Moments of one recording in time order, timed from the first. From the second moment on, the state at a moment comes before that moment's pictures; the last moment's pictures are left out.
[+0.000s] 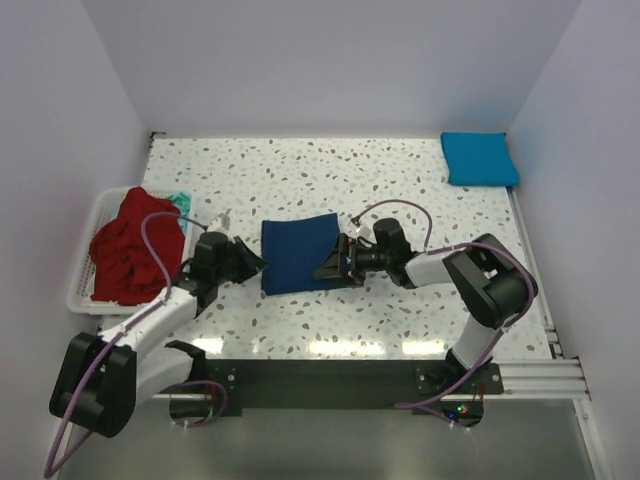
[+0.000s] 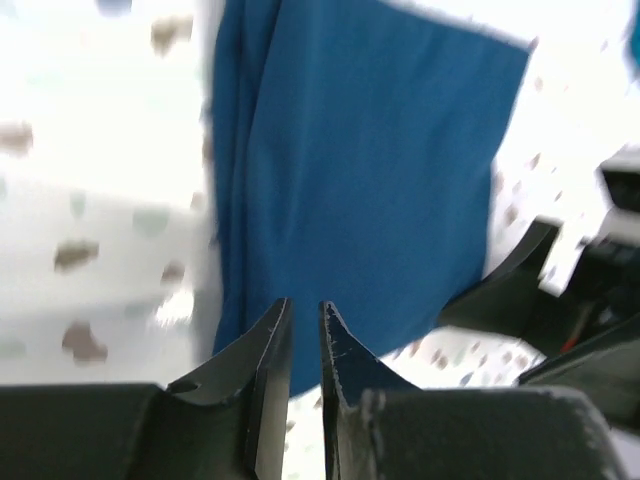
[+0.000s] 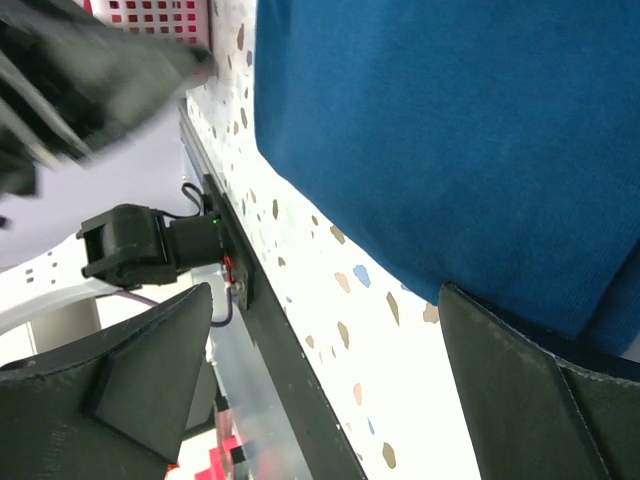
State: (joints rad) left arm -0.34 1.07 0.36 0.02 0.13 -0.81; right arm 0.54 1.76 0.63 0.55 -0.75 0.92
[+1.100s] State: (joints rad) left arm -0.12 1.64 0.83 0.21 0.27 -0.65; right arm 0.53 1.56 0.81 0.03 -0.59 0.64
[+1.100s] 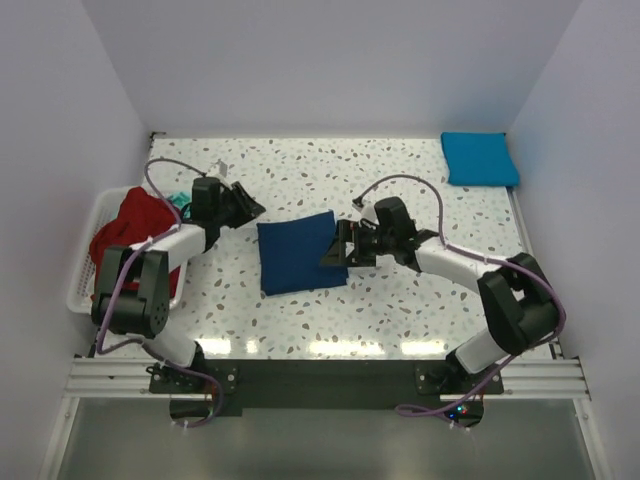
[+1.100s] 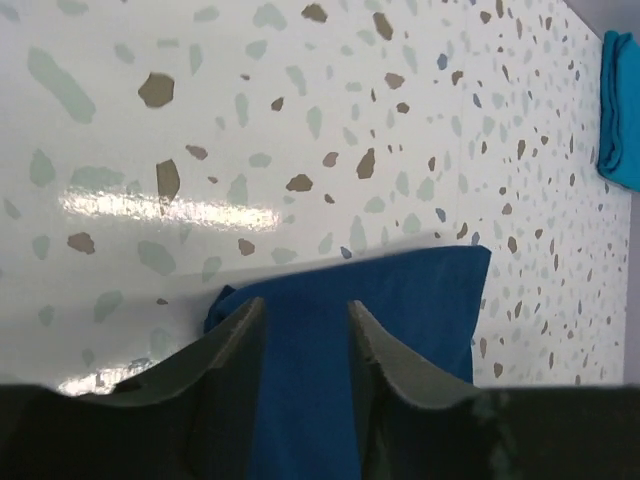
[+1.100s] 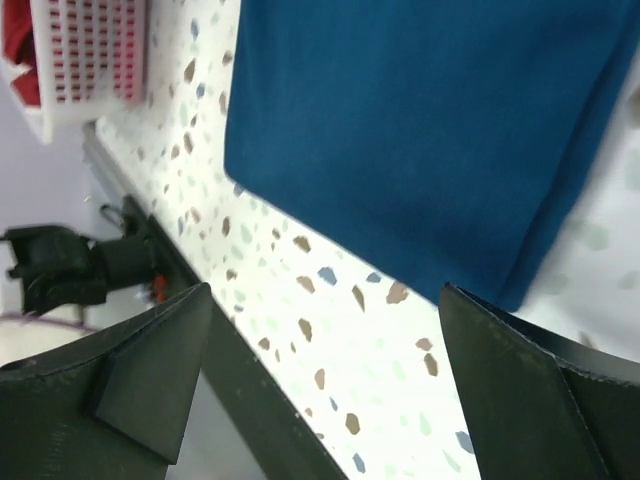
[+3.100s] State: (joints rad) left arm -1.15 1.95 1.20 -0.29 -0.54 -0.10; right arm 0.20 1.36 0.85 -0.56 -0.15 0.47
